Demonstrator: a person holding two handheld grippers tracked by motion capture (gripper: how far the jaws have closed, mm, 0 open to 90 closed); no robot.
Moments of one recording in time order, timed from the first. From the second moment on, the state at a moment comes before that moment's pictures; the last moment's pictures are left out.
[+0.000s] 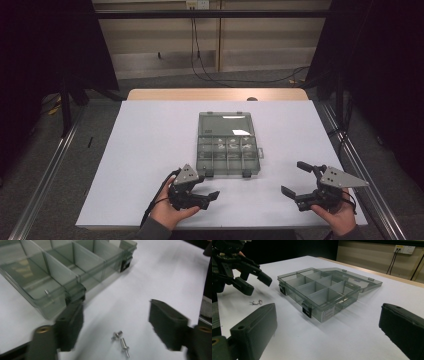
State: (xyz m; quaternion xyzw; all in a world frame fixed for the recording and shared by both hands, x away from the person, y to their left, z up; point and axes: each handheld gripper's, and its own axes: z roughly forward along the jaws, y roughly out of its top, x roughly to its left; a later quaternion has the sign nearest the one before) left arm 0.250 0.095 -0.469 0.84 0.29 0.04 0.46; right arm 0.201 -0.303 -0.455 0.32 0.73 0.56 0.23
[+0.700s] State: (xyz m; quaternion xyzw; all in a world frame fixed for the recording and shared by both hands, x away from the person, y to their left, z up) left arm 0.251 0.090 -0.478 0.86 0.30 0.03 0.40; right arm 0.201 -0.304 -0.455 0.32 0.73 0.55 0.23
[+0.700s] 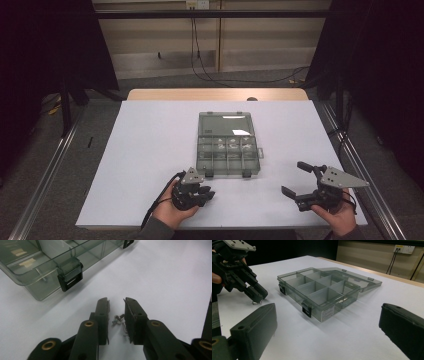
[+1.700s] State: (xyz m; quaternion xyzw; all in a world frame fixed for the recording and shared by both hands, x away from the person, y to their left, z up) left arm 0.257 0.079 -0.480 0.85 0.31 0.02 0.42; right arm 0.200 -0.304 -0.455 0.32 0.73 0.55 0.23
